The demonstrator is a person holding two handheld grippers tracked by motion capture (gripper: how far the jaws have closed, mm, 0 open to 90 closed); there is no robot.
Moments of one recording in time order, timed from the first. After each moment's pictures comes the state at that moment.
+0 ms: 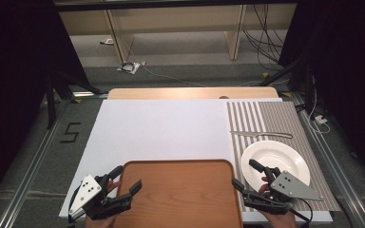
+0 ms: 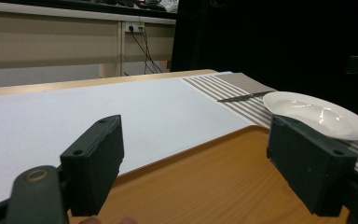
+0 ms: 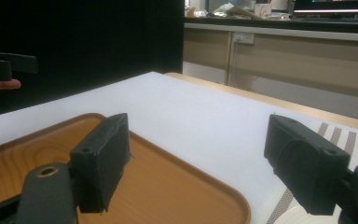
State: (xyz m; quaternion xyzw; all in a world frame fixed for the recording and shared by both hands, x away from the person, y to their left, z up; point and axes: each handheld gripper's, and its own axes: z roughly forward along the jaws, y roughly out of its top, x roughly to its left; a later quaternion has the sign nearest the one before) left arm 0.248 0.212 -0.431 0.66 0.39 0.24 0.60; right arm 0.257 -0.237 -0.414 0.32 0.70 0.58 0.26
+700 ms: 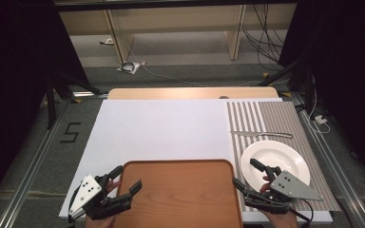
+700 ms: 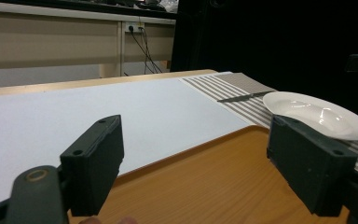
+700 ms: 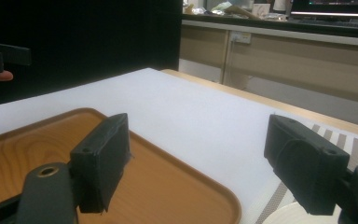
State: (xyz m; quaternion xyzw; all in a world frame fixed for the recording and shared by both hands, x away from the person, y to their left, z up) left arm 0.248 0.212 -0.431 0.66 0.39 0.24 0.60; right arm 0.257 -0.238 -0.412 0.32 0.71 0.57 0.28
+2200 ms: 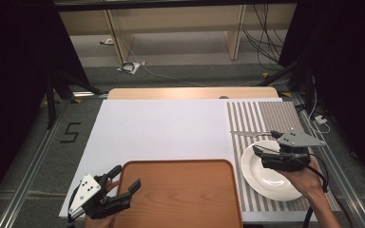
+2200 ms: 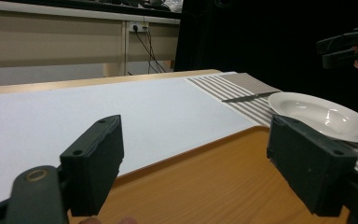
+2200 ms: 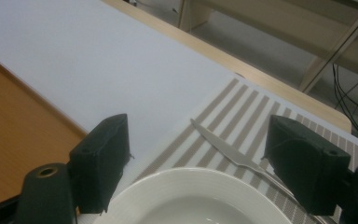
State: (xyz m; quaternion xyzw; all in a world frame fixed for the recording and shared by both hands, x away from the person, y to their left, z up) left arm 0.250 0.213 -0.432 0.65 0.40 0.25 0.60; right arm 0.343 -0.285 -0.376 0.36 0.78 0.40 0.31
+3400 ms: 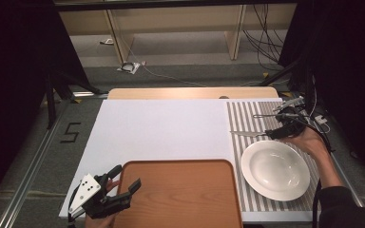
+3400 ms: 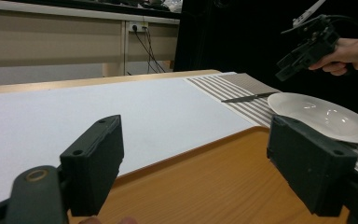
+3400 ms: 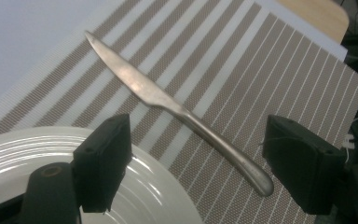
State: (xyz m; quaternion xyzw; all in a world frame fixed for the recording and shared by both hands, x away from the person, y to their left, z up) left arm 0.250 0.213 -0.432 0.65 0.40 0.24 0.60; right arm 0.473 -0.330 -0.396 0.44 0.85 0.19 0.21
